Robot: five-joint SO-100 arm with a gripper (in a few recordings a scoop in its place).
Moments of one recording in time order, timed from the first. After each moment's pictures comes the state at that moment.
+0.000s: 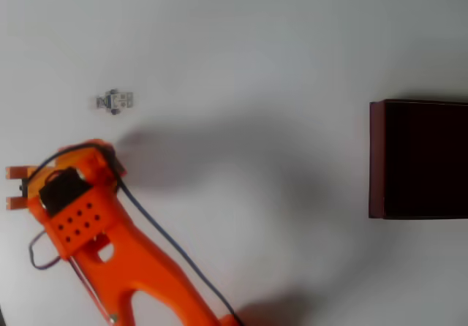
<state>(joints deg) -38.3 80.0 94.7 71.5 31.6</state>
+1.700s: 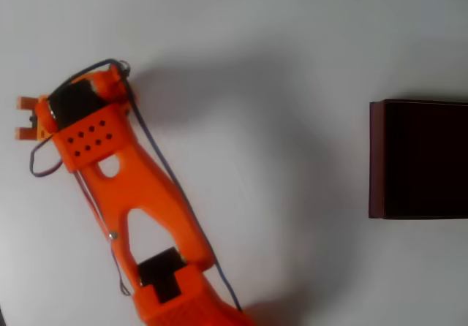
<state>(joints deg) -29.0 51.2 47.2 89.6 23.6</state>
